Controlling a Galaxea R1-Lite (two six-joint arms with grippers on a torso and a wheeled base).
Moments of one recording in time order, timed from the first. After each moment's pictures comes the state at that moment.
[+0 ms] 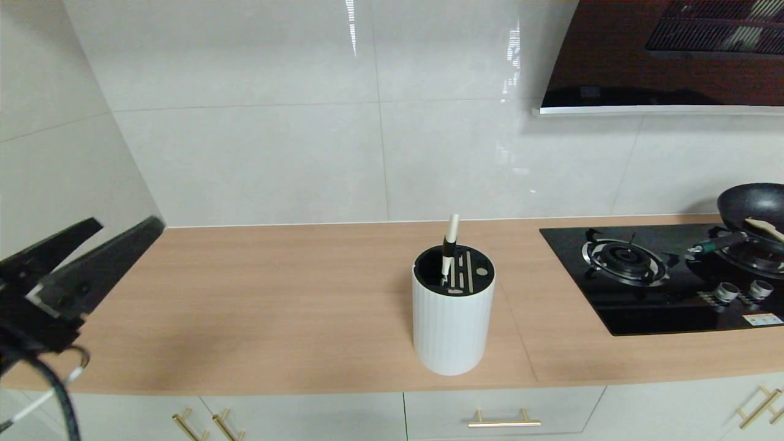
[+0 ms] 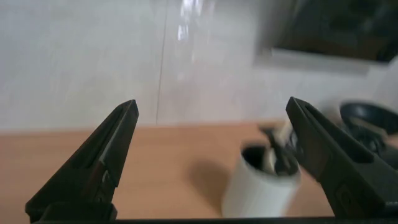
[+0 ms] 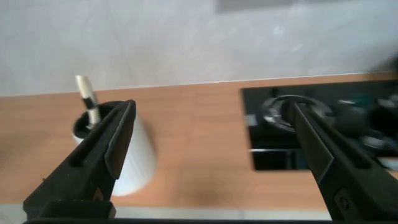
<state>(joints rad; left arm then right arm) -0.20 0.94 -0.32 -0.84 -0.12 -0.23 0.35 0.49 -0.32 -0.25 -0.33 0.05</state>
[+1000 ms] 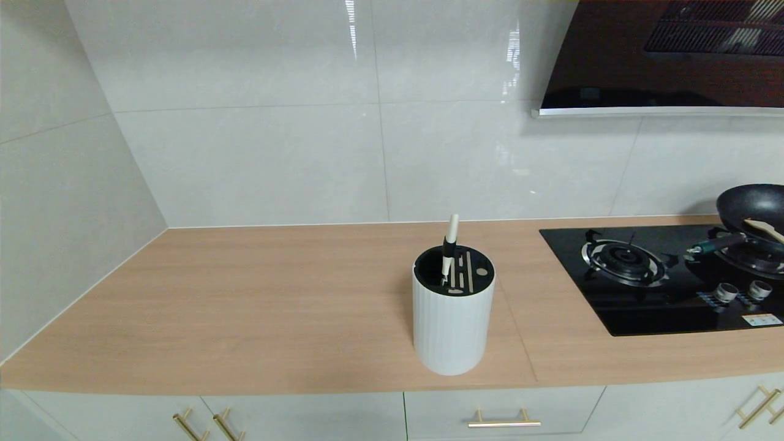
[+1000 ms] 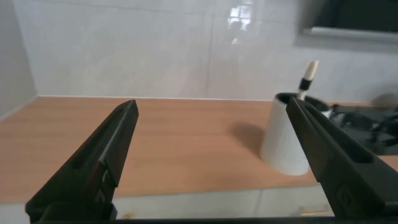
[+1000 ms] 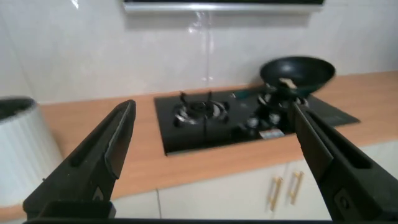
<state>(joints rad) 0.00 0.01 -0.07 -0.17 -0.09 -0.06 0.00 0.03 -0.12 -0.14 -0.27 -0.06</state>
